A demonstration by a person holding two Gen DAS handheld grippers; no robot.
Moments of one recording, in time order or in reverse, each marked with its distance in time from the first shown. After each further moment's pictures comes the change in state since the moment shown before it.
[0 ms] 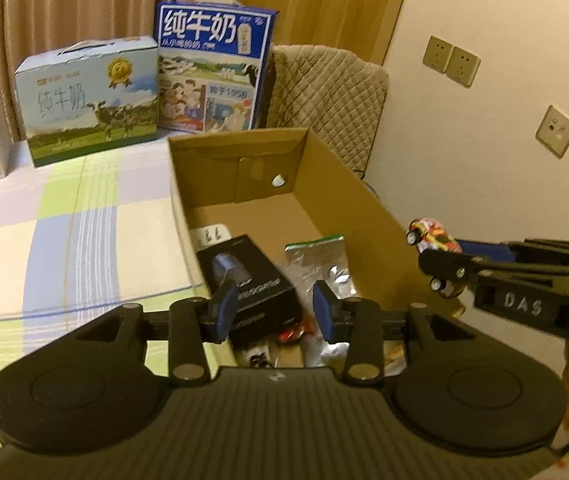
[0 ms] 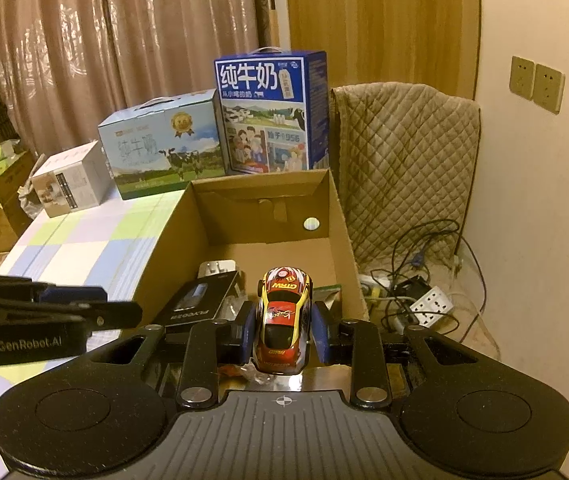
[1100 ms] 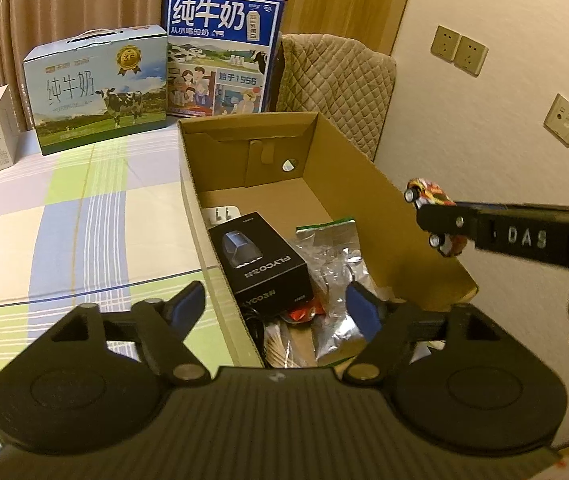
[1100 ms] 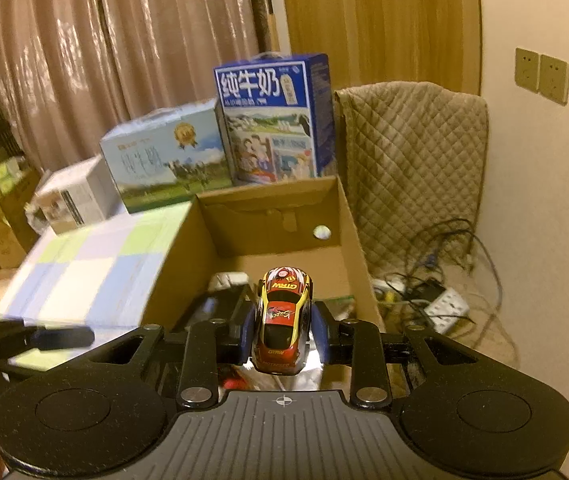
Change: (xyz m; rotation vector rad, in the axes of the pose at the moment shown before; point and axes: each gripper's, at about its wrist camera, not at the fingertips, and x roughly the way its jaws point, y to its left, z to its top) left arm 0.004 0.000 -0.012 -0.004 0.011 0.026; right arm 0.013 -0.006 0.013 0.054 -0.025 0.054
